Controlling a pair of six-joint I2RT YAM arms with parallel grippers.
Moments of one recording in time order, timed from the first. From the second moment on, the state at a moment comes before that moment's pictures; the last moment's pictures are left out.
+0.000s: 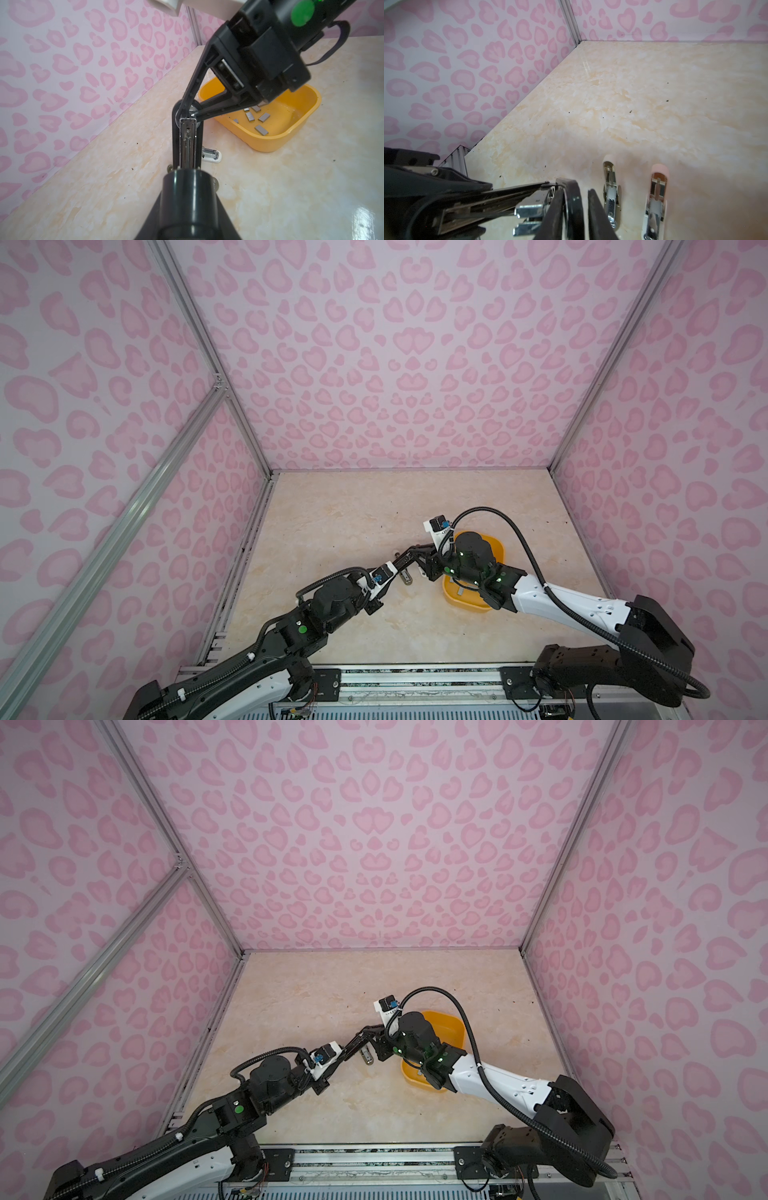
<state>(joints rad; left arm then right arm) -0.89 0.75 0.41 0.03 -0.11 0.31 0.81 1.31 0.73 0.21 -0.12 0.37</state>
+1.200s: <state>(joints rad) -0.90 0.84 0.47 -0.08 0.04 0.41 0.92 0.93 0.52 0.17 -0.17 -0.35</state>
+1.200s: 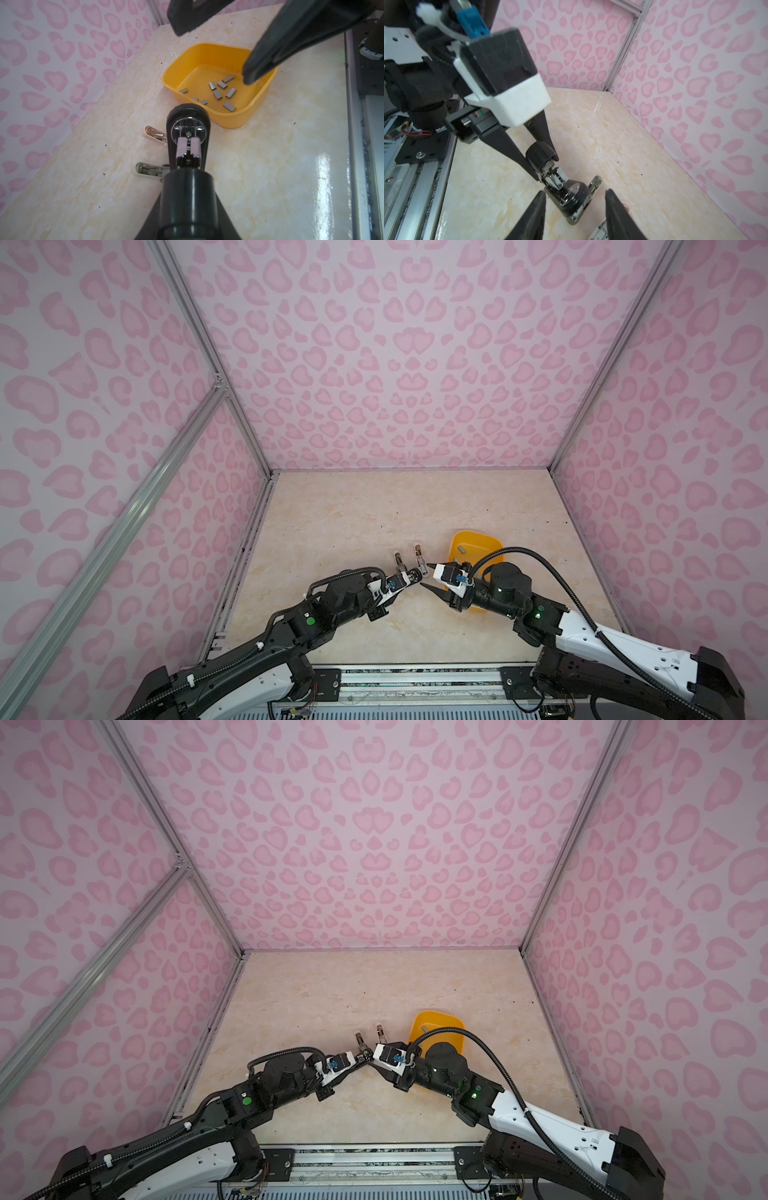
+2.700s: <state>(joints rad) -0.94 0.70 0.39 -0.08 0.14 0.50 0.97 1.18 0.72 -0.11 -0.25 -0.48</state>
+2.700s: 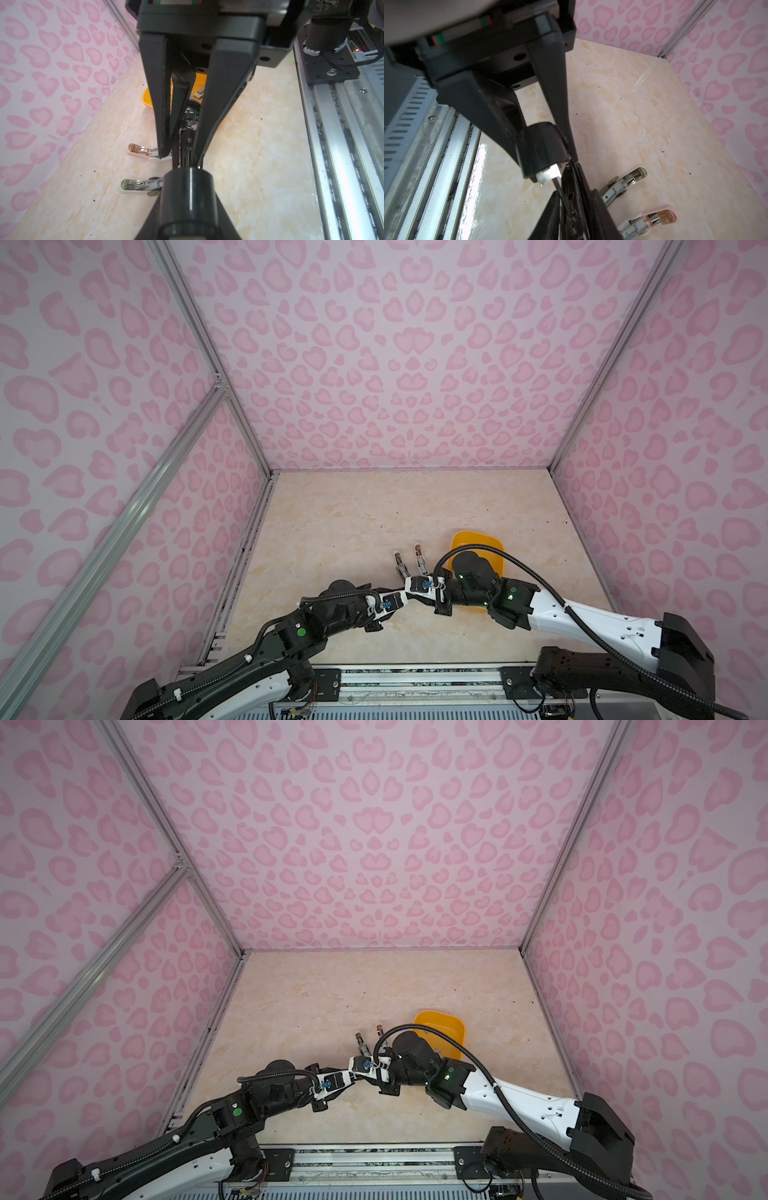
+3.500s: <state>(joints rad) -0.94 0.51 0.30 -0.06 0.07 0.49 0.97 1.32 0.81 -0.20 -0.23 -0.56</state>
